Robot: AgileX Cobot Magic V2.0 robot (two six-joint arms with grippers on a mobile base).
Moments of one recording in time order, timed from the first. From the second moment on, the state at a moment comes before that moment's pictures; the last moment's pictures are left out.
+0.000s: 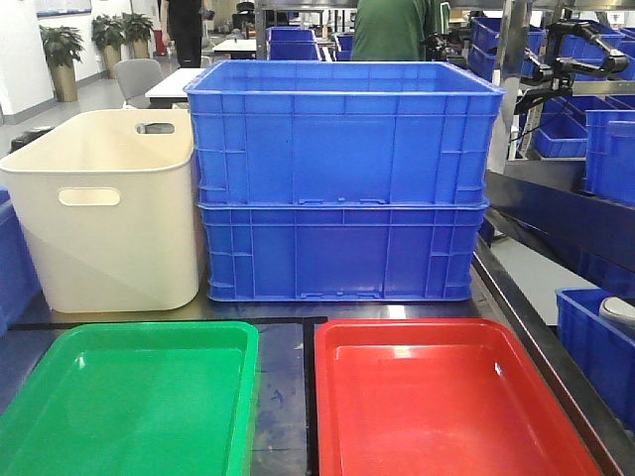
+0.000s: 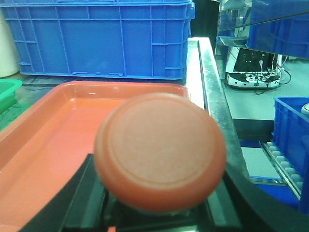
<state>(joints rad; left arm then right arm) -0.20 0.44 -0.34 0.58 0.12 -0.51 0.15 0.43 -0.24 -0.20 0.05 0.23</state>
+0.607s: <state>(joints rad) -0.20 0.69 -0.36 0.58 -0.21 -0.53 0.15 0.70 -0.26 -0.28 -0.34 0.23</state>
